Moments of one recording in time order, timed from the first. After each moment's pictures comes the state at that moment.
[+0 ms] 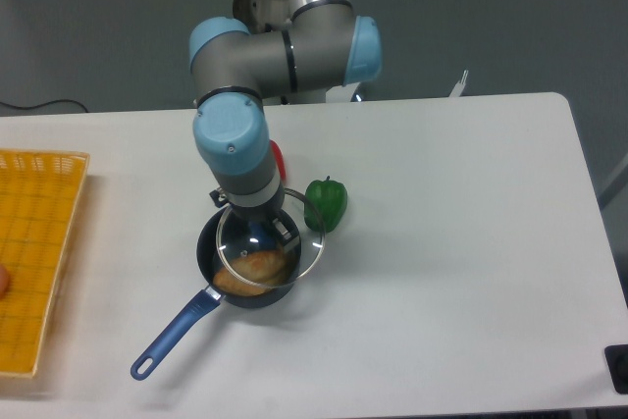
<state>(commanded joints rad) 2.22 -1.92 -1.55 -1.29 1.64 1.07</state>
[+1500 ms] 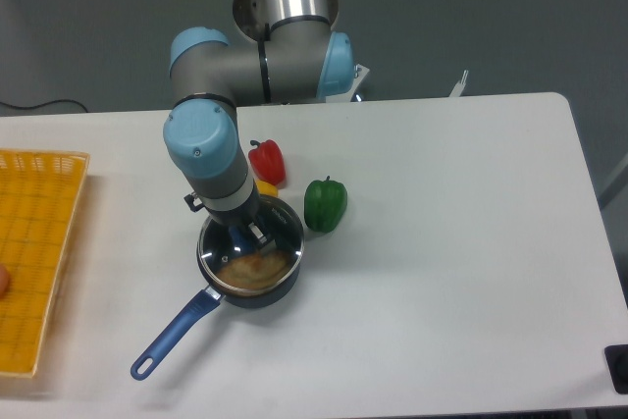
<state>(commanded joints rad) 2.18 -1.93 -1.61 -1.20 1.64 1.03</state>
